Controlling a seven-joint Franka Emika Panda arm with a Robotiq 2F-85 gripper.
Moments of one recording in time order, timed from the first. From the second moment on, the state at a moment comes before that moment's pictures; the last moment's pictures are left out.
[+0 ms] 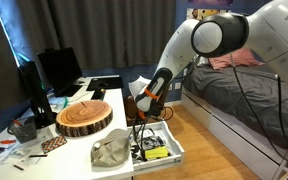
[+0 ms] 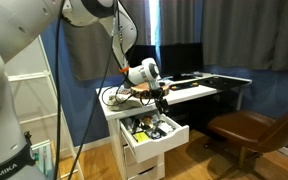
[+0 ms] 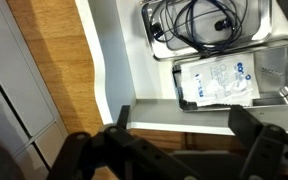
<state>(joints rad) 0.32 0.82 -0.07 -1.68 -0.47 2.41 1.00</state>
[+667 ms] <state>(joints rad) 0.34 0.99 -0.09 -1.48 -0.46 2.43 0.95</state>
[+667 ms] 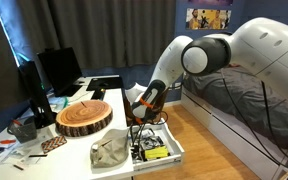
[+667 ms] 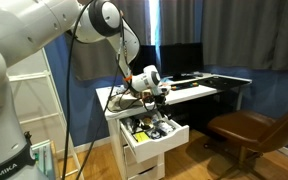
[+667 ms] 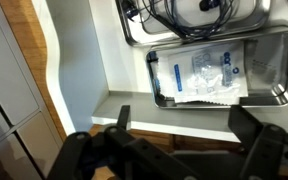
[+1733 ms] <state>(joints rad) 0.34 1.21 -0.08 -1.19 -0.23 2.40 0.74</state>
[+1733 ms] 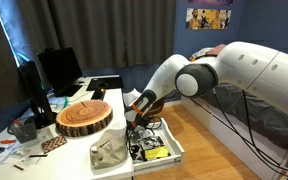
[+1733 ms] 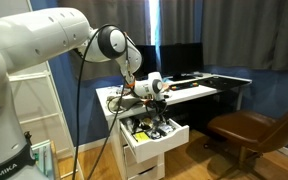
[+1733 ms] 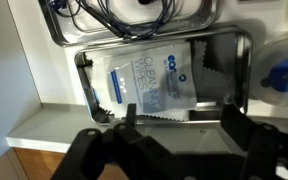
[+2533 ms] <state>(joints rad) 0.34 1.25 -0.08 -1.11 -0.17 2.30 0.70</state>
